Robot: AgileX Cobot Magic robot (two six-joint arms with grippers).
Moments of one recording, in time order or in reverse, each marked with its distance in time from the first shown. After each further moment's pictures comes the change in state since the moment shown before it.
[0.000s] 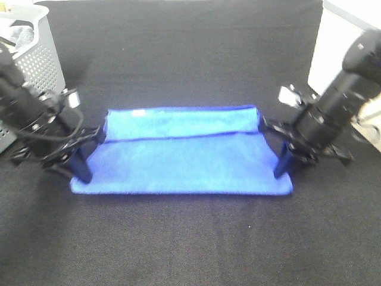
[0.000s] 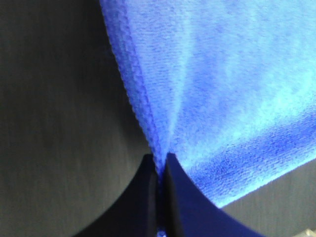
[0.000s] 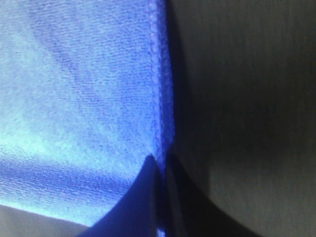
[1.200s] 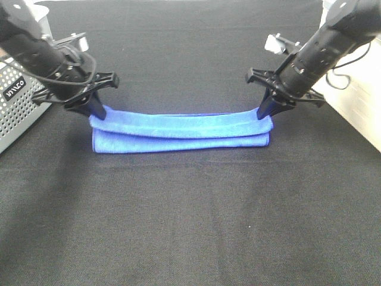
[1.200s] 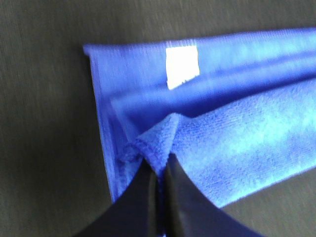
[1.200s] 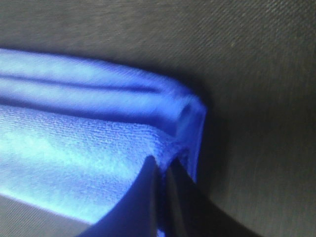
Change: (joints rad) left arm 0.000 0.178 -0.432 0.098 -0.078 -0.094; right arm 0.000 0.227 -0.510 -0.025 0.039 -0.051
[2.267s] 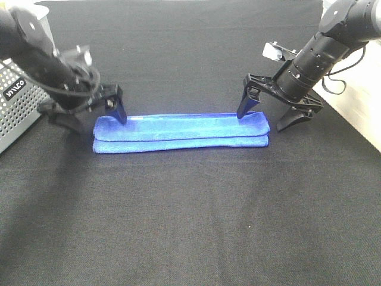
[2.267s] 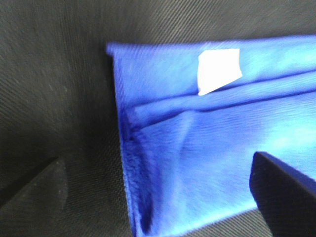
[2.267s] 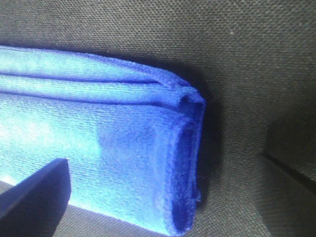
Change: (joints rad) left arm 0.000 0.089 -0.007 -0.008 -0.032 -0.040; right arm 0.000 0.017 -0.017 -0.006 0.035 0.027
